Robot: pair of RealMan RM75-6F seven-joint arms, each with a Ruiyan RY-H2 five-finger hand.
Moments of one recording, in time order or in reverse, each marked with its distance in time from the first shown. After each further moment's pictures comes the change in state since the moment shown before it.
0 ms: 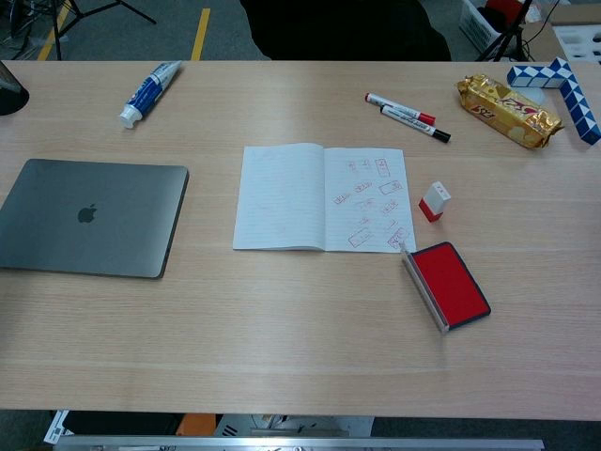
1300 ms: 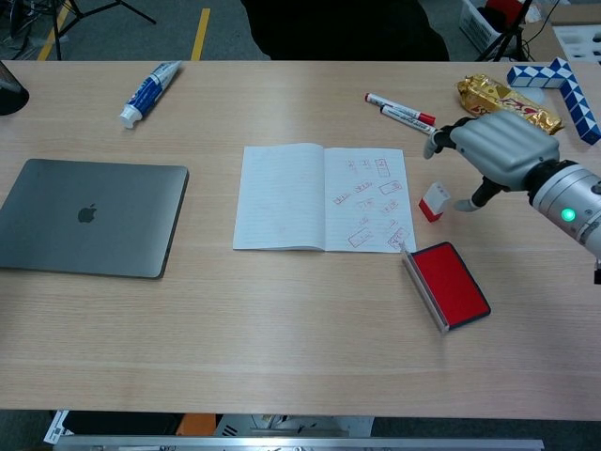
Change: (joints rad) left arm 0.020 0.019 0.036 0.045 0.046 0.001 -0.077; right arm 0.400 -0.394 0.060 0.078 0.338 -0.488 -0.620
